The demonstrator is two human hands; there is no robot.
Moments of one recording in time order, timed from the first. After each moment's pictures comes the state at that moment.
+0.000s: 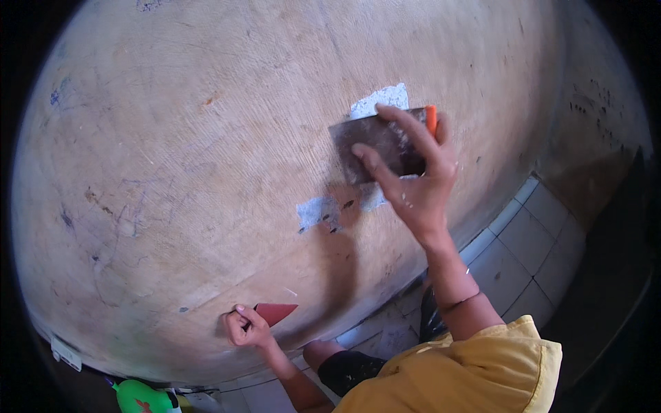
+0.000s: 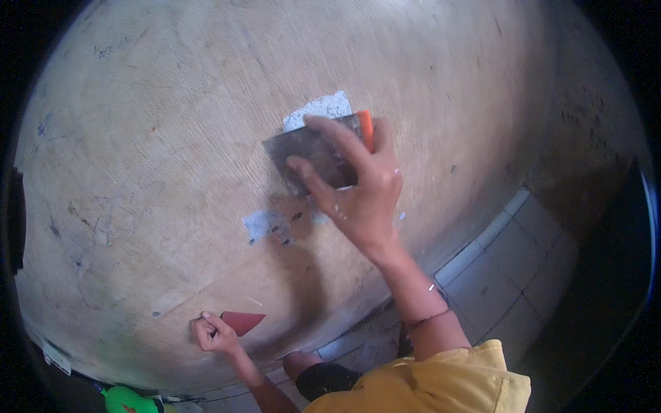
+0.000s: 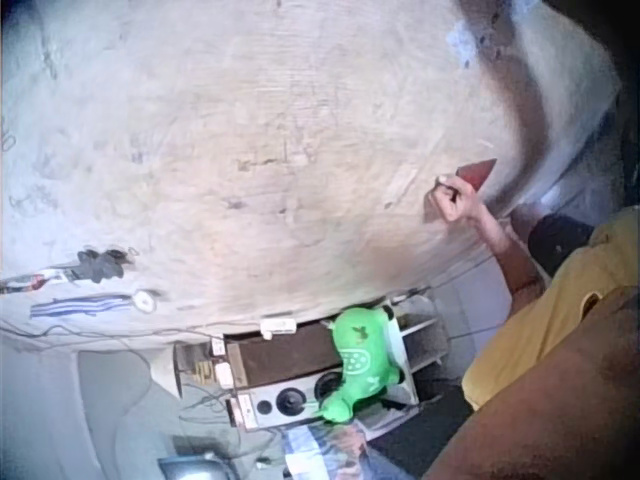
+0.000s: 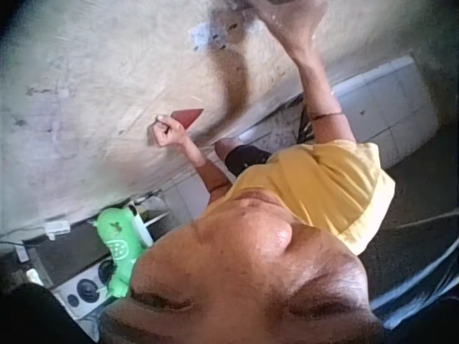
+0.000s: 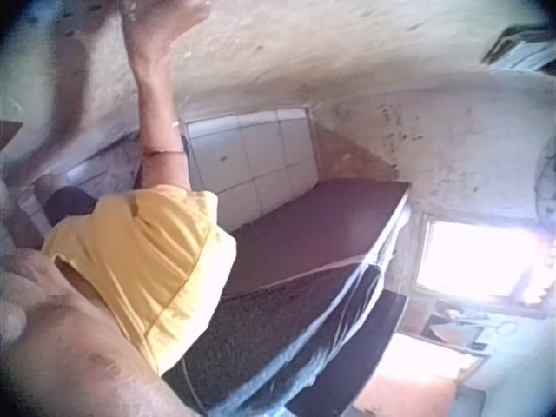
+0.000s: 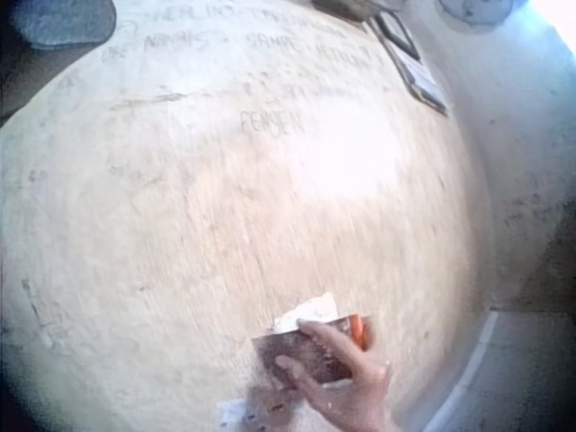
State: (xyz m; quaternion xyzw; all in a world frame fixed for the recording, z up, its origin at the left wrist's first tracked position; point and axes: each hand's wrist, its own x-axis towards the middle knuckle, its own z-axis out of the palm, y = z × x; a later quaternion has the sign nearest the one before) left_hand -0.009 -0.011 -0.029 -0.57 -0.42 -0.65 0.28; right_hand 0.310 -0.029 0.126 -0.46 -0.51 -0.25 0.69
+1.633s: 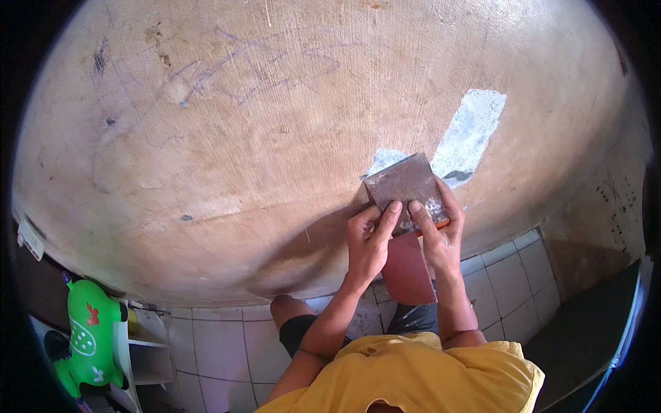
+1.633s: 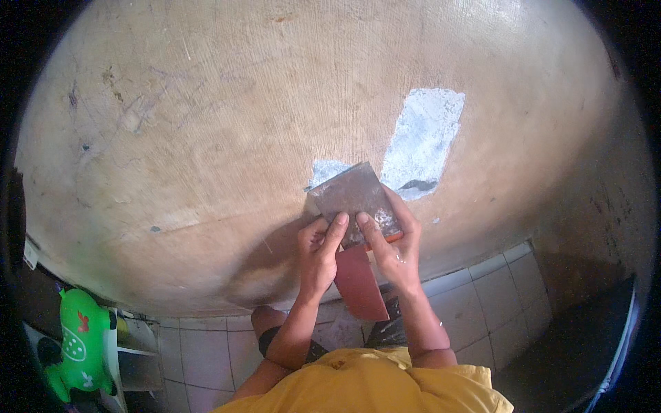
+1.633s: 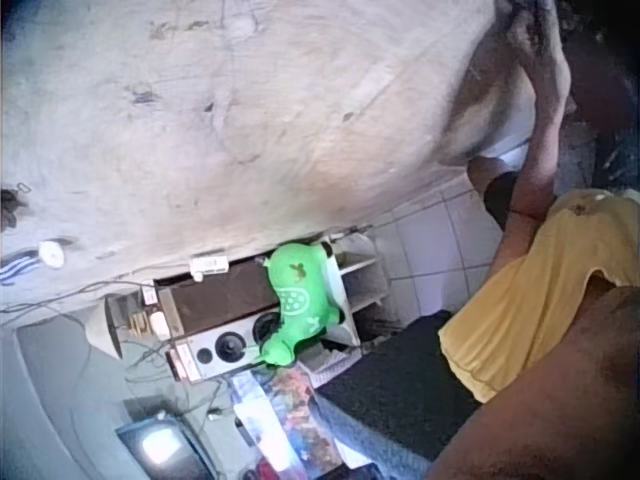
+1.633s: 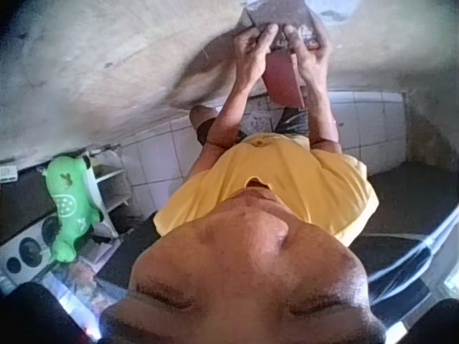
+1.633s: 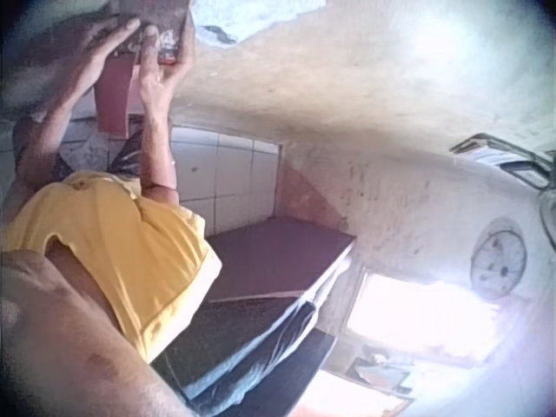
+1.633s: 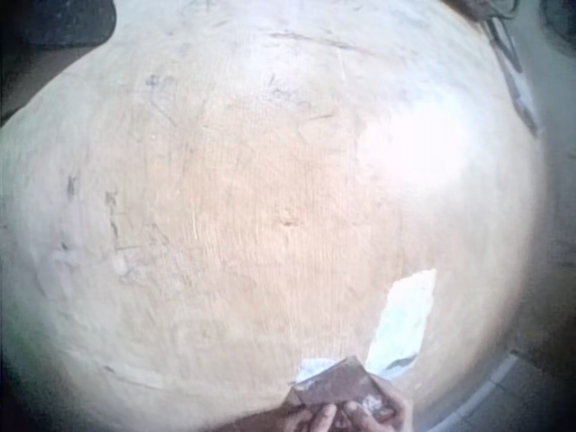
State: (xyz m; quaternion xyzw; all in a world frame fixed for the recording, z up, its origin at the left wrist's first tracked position) left_hand 0.160 -0.041 0.029 -0.50 -0.28 -0.61 -0.55; right_hand 0.278 -0.057 0.047 -0.42 -0.54 0.27 0.68
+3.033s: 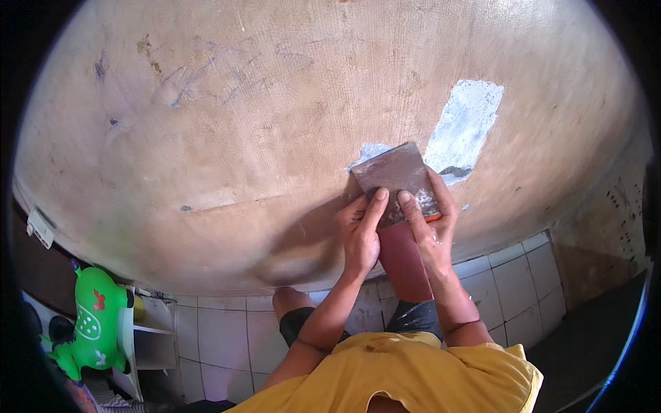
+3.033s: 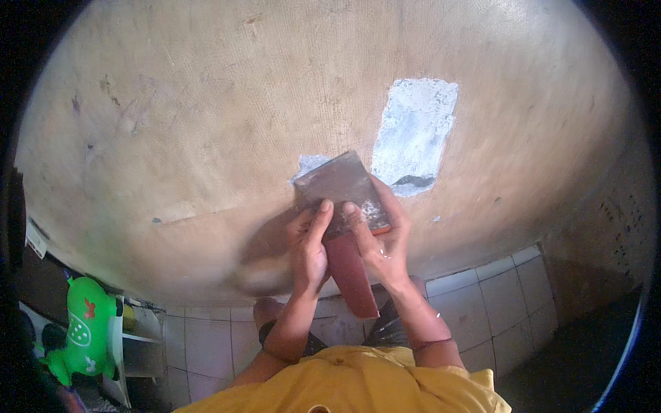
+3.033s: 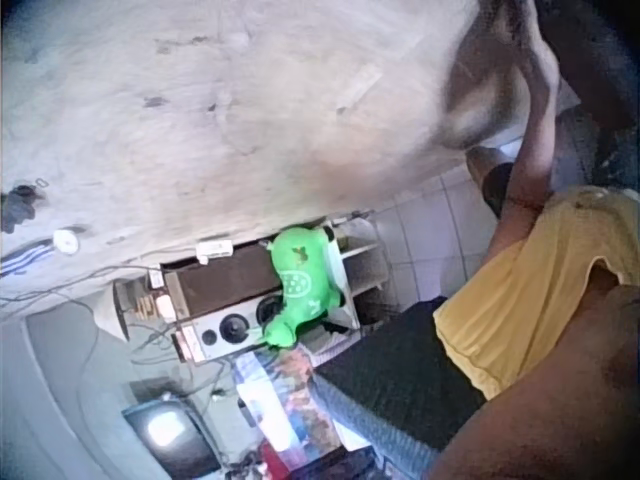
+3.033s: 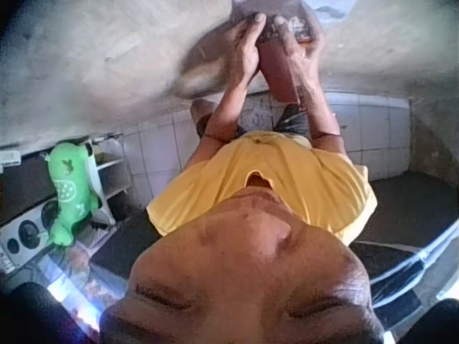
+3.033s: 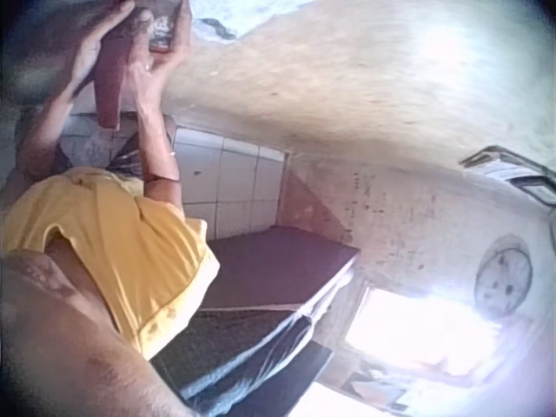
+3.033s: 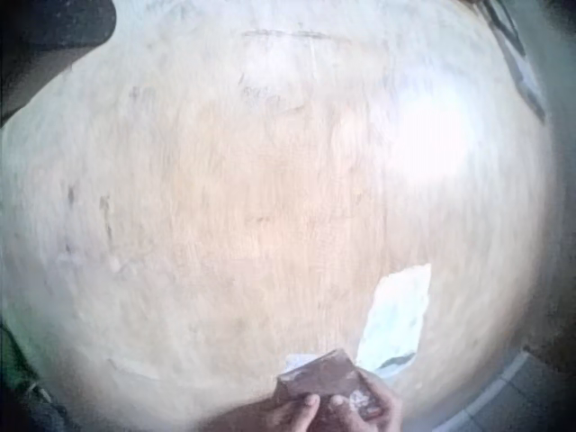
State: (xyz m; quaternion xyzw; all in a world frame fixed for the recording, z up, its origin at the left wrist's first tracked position) left_hand 0.172 -0.041 0.040 -0.41 -0.24 -0.68 -0.55; right_hand 0.274 -0.056 0.059 -0.39 -0.57 0.23 0.68
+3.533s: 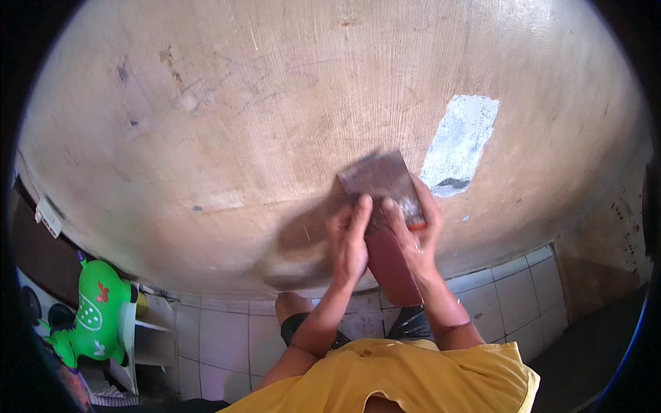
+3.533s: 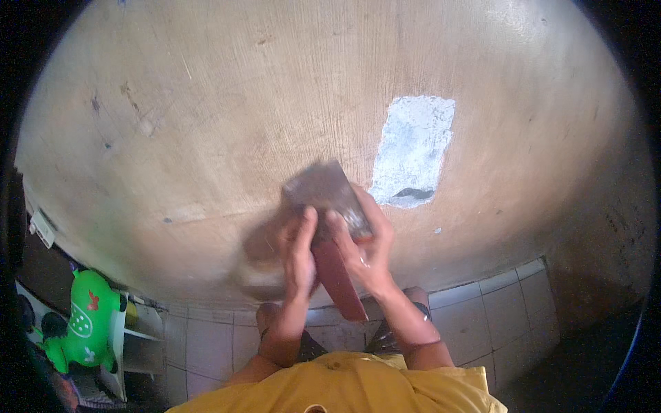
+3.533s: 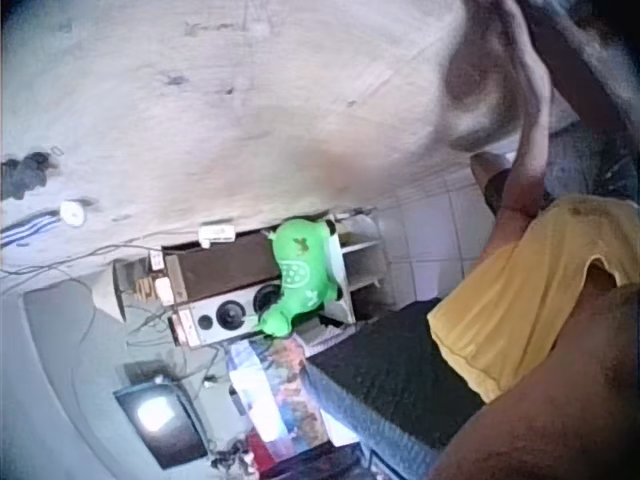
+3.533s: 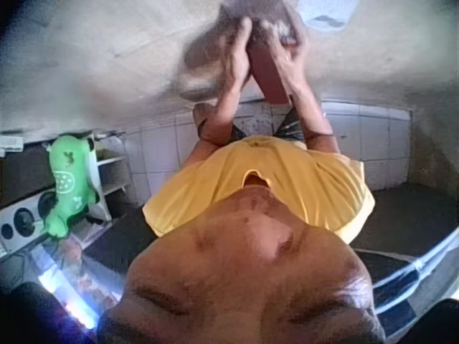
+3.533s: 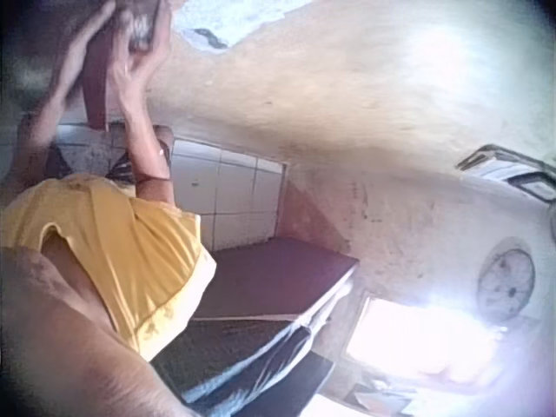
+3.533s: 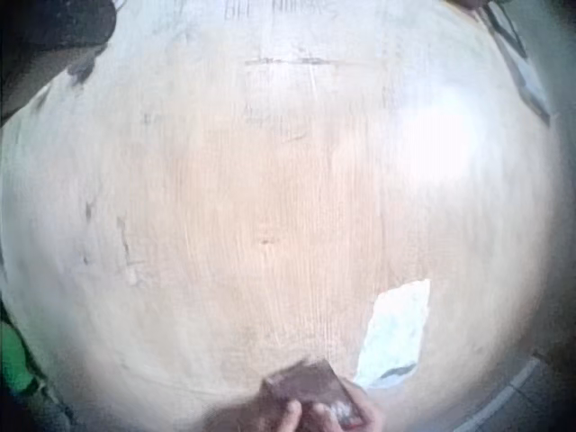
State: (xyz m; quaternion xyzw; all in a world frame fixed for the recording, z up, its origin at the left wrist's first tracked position) left_hand 0.165 -0.049 0.056 -0.42 -0.30 -0.70 -0.49; right_hand 0.264 -0.049 0.064 -0.35 -0.62 0.19 0.68
